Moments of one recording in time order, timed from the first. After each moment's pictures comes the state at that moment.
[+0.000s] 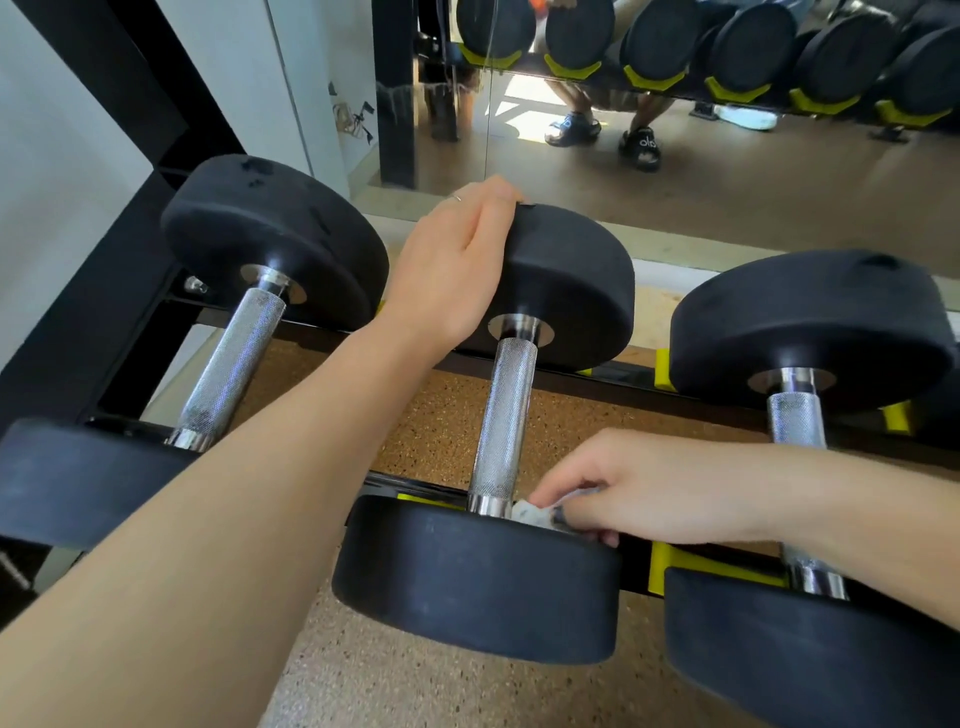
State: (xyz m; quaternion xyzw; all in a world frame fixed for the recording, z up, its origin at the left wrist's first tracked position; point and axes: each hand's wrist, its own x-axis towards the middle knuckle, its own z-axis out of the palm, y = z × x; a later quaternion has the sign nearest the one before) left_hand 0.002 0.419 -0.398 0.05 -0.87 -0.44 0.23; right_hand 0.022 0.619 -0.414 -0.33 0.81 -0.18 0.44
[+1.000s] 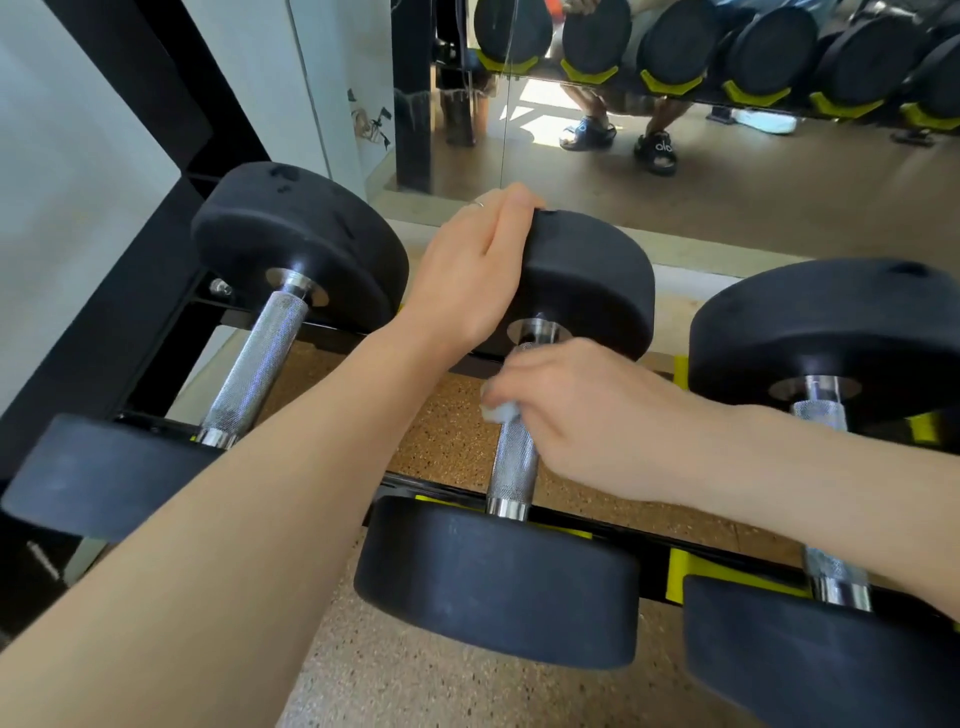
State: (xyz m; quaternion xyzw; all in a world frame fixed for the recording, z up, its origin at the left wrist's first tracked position) left_hand 0.001 0.415 -0.398 0.03 -0.87 -0.43 0.22; right_hand 0.014 0.568 -0.398 -0.54 0.83 -0.10 0.02
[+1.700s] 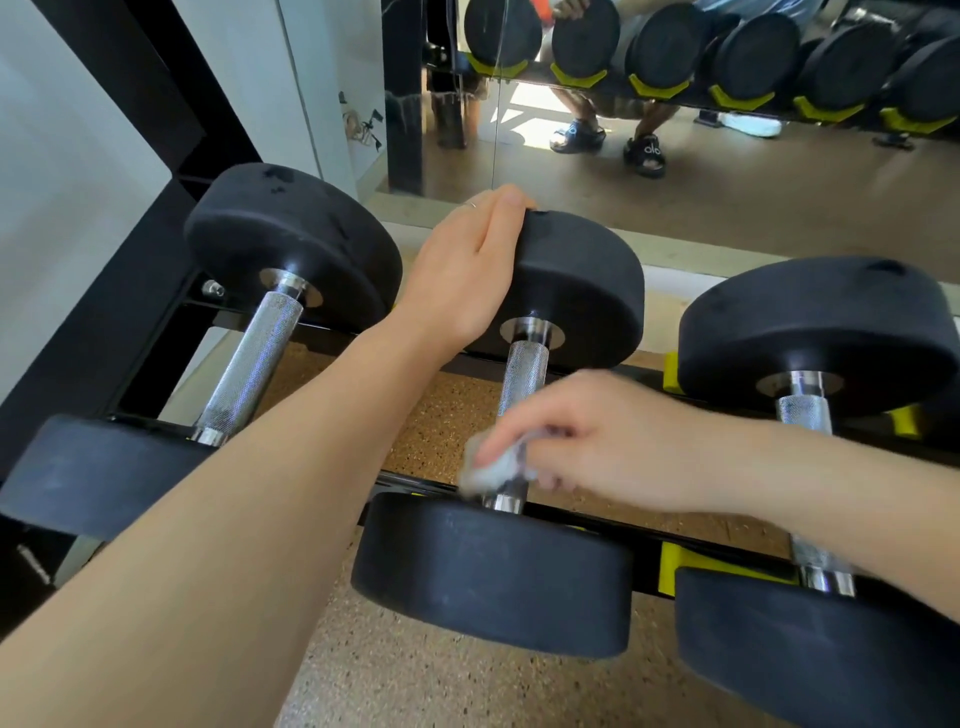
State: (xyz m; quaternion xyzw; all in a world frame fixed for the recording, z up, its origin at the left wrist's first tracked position) left_hand 0.001 0.414 -0.398 0.03 -0.87 -0.44 0.21; right_hand 0.034 0.584 -0.383 -0.43 0.82 -0.25 0.27
